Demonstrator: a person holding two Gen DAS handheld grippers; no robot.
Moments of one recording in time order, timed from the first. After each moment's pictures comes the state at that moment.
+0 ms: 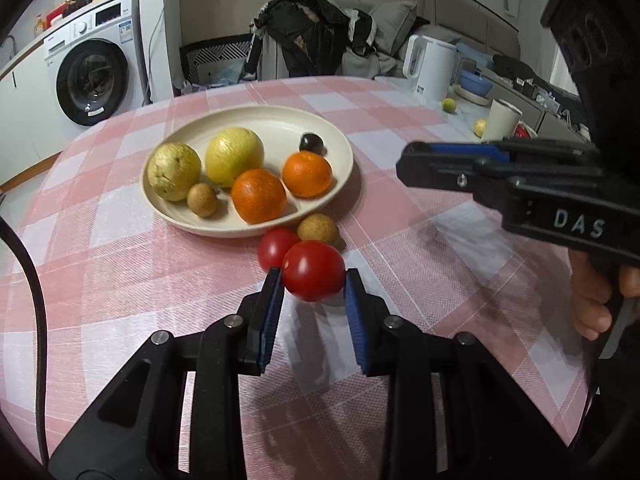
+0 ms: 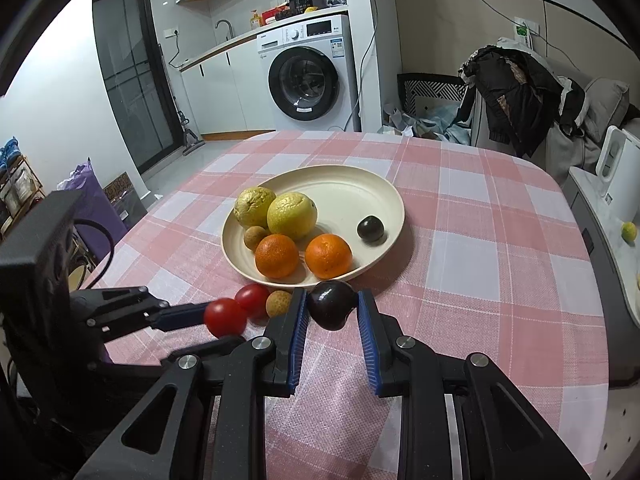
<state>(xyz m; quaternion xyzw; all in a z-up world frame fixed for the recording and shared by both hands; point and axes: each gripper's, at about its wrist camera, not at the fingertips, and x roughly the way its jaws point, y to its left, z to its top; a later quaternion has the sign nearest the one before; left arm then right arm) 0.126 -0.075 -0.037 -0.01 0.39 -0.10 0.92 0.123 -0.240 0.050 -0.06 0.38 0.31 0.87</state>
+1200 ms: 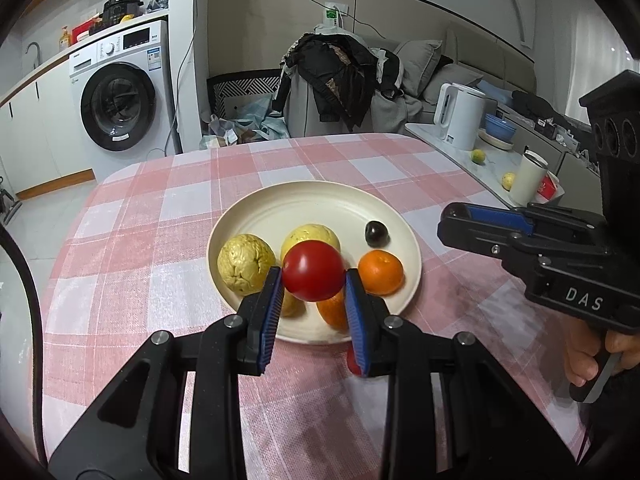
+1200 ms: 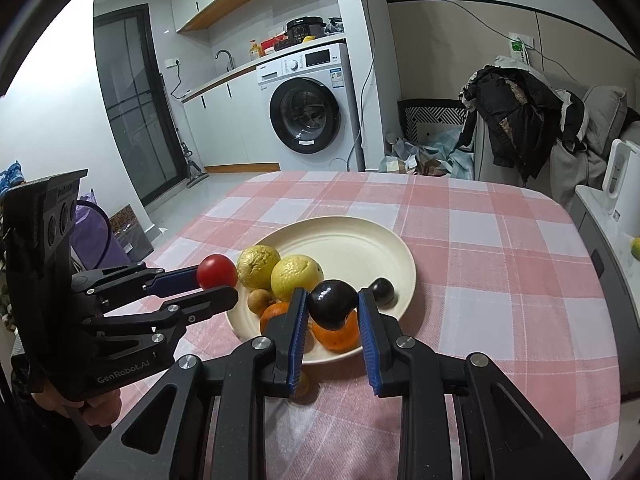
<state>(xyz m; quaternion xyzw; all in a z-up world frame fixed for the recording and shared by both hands) 0.170 -0.029 0.013 -0.02 0.33 -0.06 0.94 0.154 -0.222 0.067 -0.02 0.34 0.32 0.88</state>
